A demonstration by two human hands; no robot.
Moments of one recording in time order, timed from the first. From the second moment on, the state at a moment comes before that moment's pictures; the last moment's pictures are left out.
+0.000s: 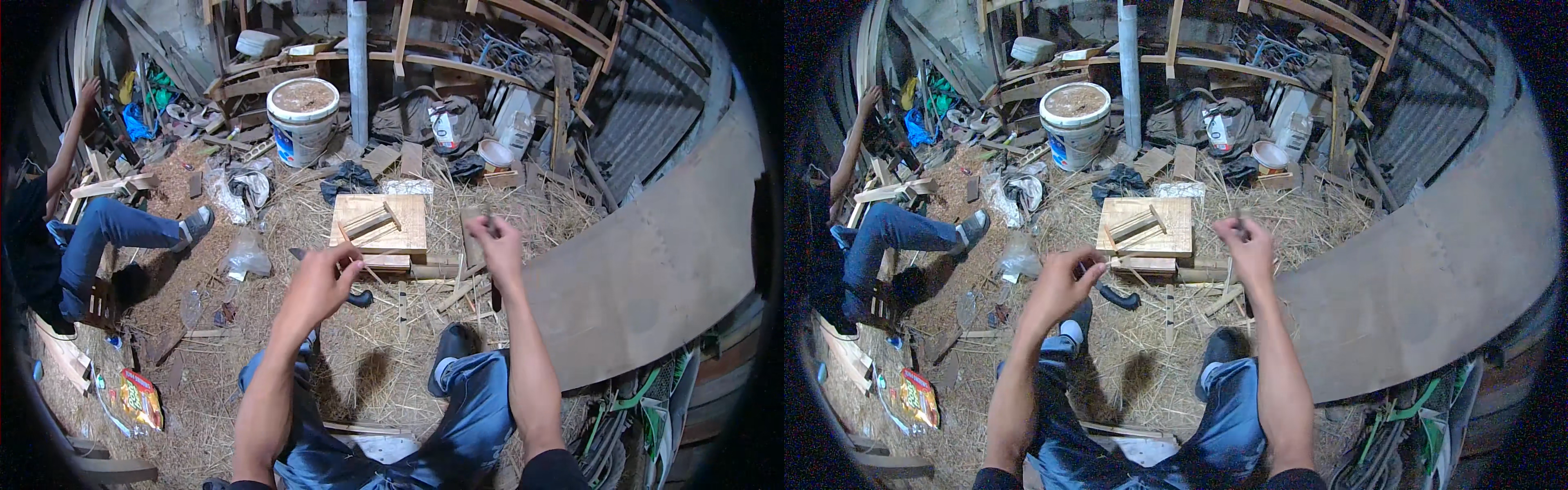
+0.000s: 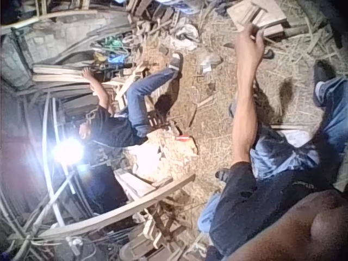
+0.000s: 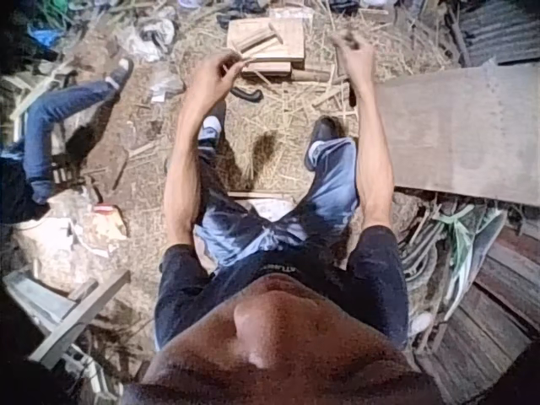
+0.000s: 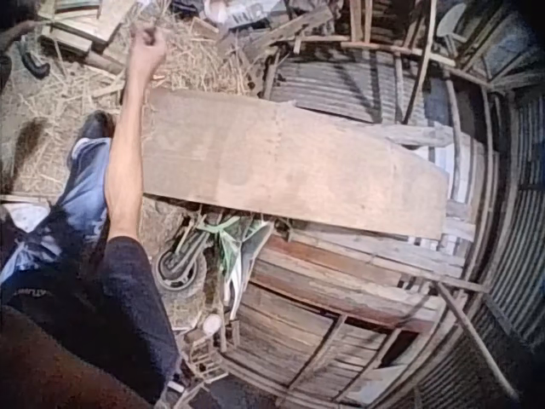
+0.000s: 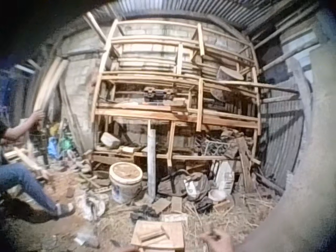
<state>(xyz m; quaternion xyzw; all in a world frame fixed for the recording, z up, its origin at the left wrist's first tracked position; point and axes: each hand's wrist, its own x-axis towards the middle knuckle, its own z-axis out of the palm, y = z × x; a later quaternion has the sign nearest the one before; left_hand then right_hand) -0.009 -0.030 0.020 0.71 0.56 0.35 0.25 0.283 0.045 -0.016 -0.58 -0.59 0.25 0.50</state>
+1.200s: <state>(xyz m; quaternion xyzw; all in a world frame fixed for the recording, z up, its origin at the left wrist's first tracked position) 0.048 0.220 -0.253 0.80 0.59 0.08 0.03 0.287 0.088 -0.087 -0.75 -0.59 0.24 0.19</state>
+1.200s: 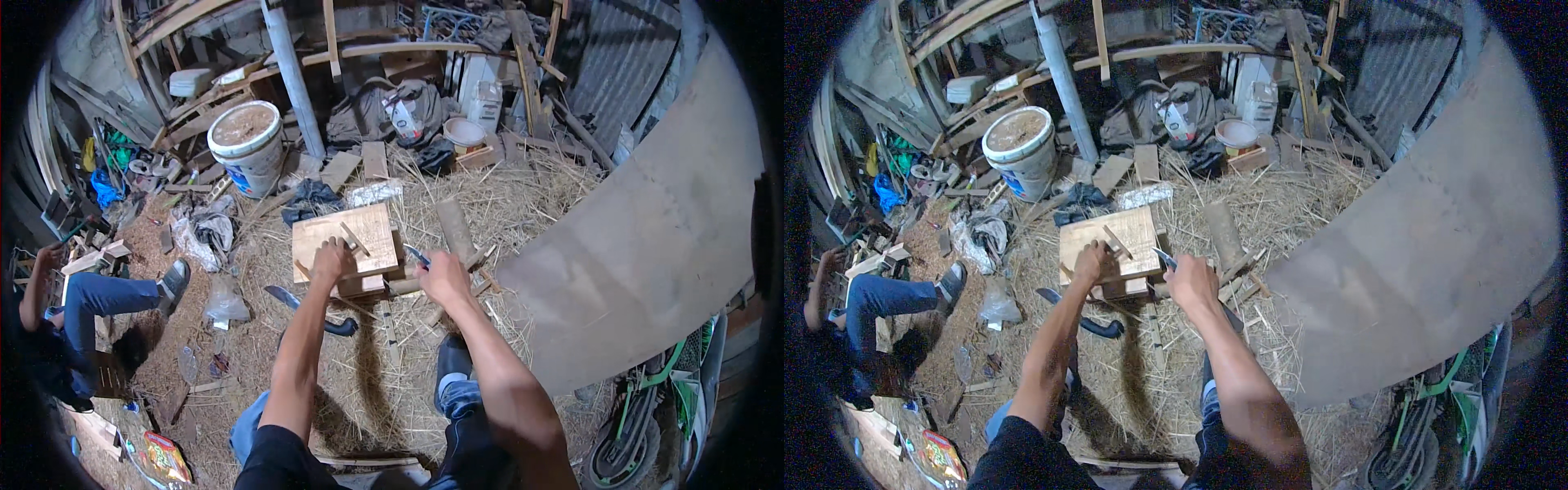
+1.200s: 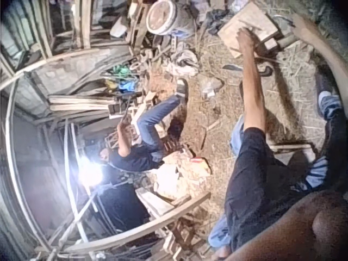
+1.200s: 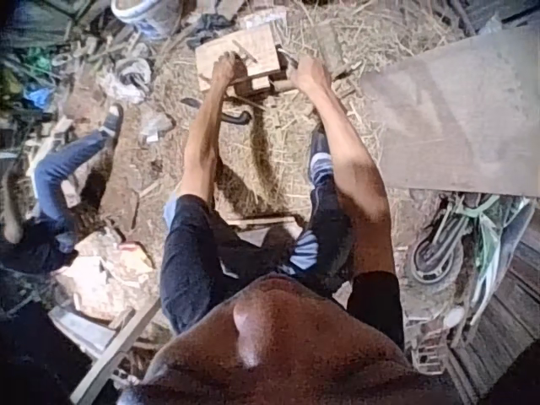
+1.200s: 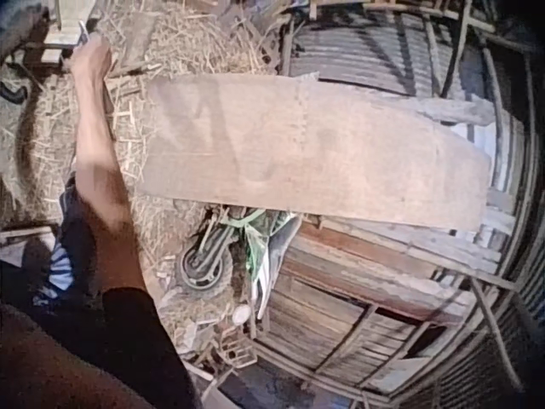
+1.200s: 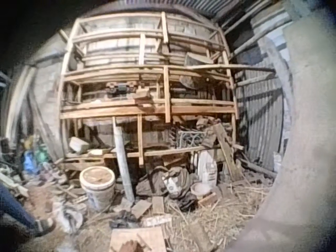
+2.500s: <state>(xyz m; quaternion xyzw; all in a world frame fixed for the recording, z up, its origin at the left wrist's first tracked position) 0.010 -0.014 0.023 0.79 0.36 0.46 0.16 0.198 -0.024 0.030 -0.35 -0.55 0.42 0.63</state>
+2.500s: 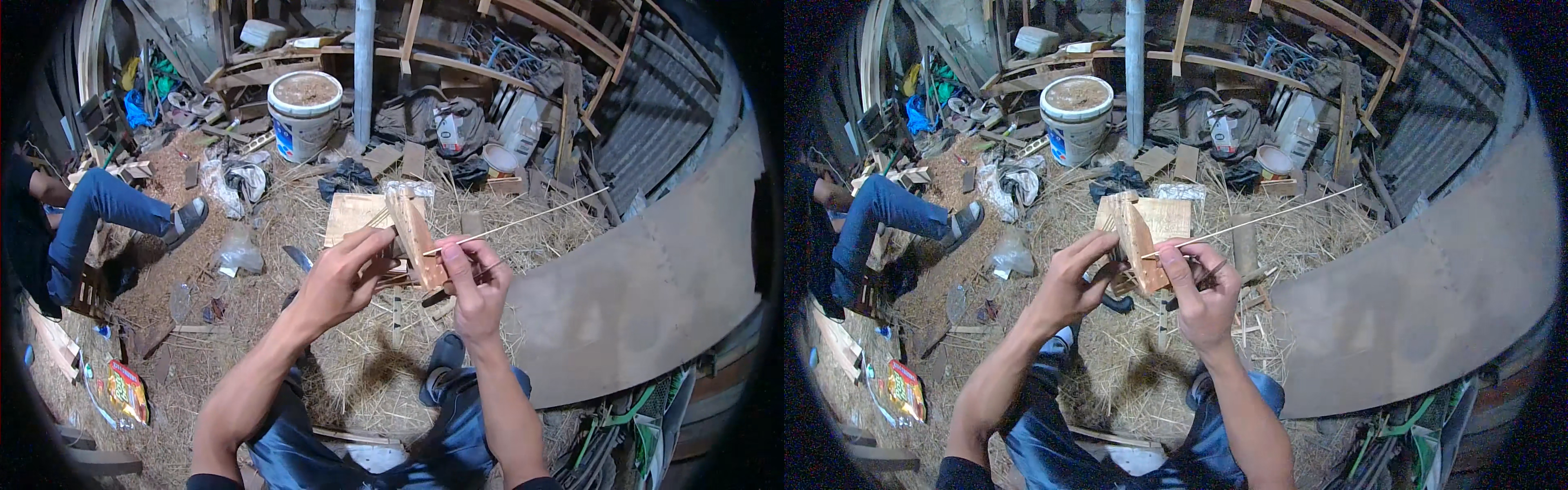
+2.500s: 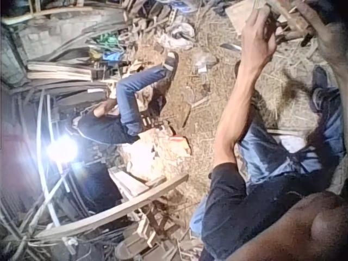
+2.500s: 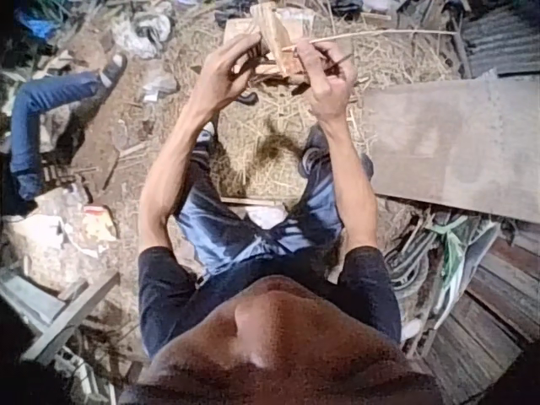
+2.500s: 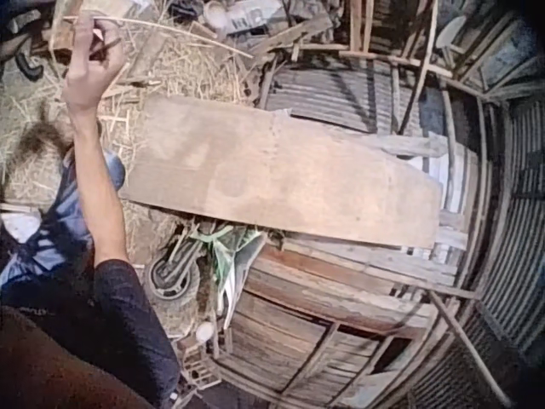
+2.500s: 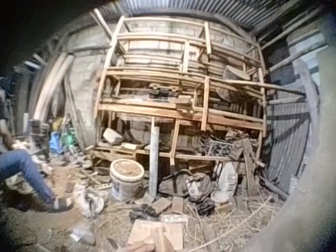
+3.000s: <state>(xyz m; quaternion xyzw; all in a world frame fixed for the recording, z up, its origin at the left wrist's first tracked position) 0.013 -0.015 0.022 0.81 0.34 0.46 0.14 0.210 -0.023 0.032 -0.31 -0.61 0.35 0.64</state>
